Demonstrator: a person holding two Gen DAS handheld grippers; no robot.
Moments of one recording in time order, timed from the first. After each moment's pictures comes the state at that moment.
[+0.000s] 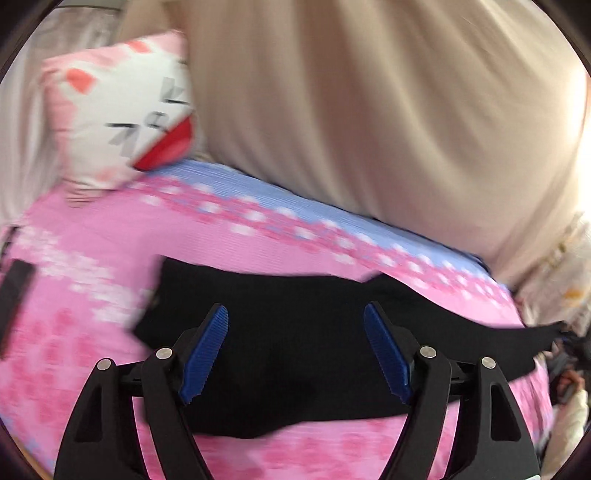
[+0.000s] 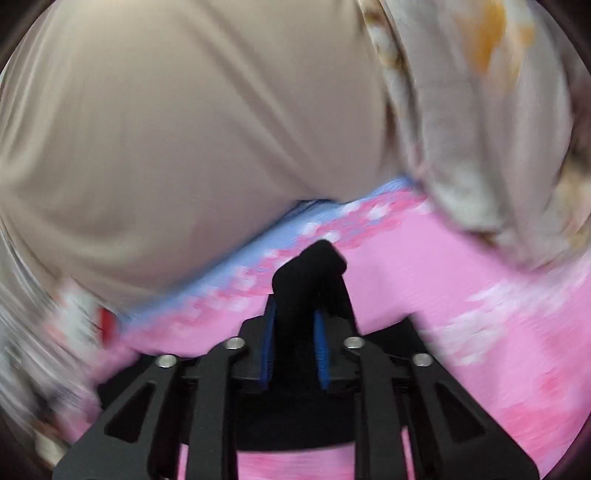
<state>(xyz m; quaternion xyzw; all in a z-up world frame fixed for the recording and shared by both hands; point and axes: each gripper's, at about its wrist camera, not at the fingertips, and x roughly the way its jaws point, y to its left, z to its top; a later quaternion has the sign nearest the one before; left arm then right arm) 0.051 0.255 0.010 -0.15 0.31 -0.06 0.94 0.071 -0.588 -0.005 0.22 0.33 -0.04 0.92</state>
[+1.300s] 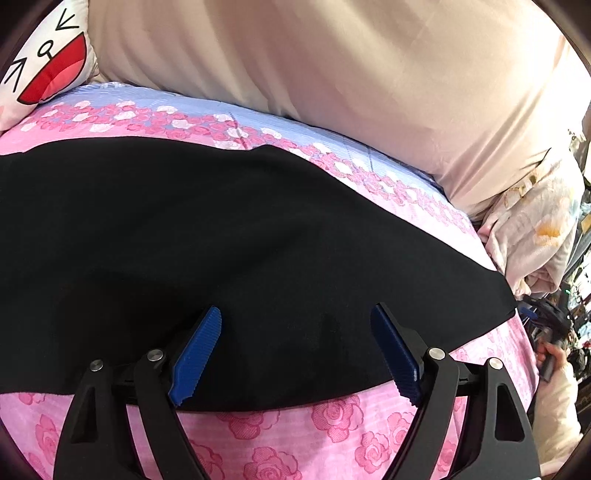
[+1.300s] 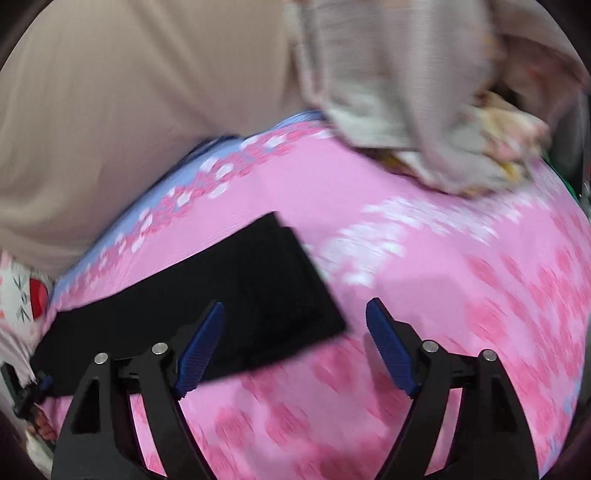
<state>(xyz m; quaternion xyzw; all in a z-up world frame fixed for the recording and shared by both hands) 0.091 0.122 -0.092 -0.15 0.39 -0.18 0.89 0.085 -0.597 -0.059 0.19 0.39 -0.11 0.90</state>
